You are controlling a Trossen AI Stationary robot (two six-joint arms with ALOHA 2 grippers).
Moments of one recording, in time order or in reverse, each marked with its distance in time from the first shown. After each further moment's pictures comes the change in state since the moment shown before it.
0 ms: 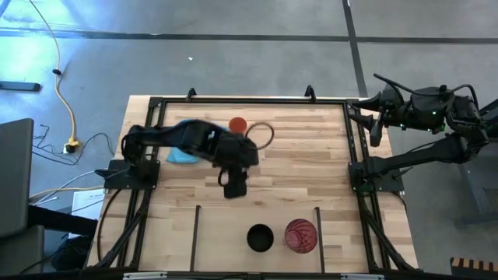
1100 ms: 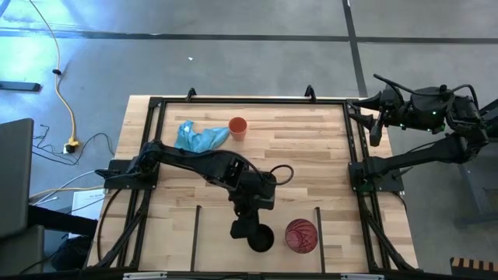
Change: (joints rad) left arm -0.109 0.161 0.002 0.234 0.498 -0.131; right arm 0.000 0.000 0.000 0.000 0.016 -0.029
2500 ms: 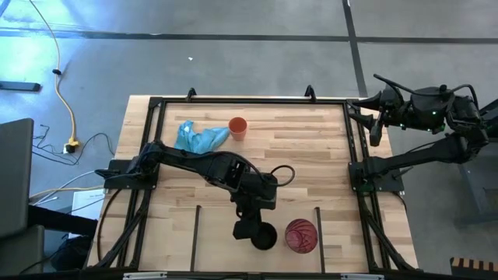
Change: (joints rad) left arm 0.000 0.011 0.000 0.017 -0.044 -0.001; right arm 0.000 0.000 0.000 0.000 0.000 0.000
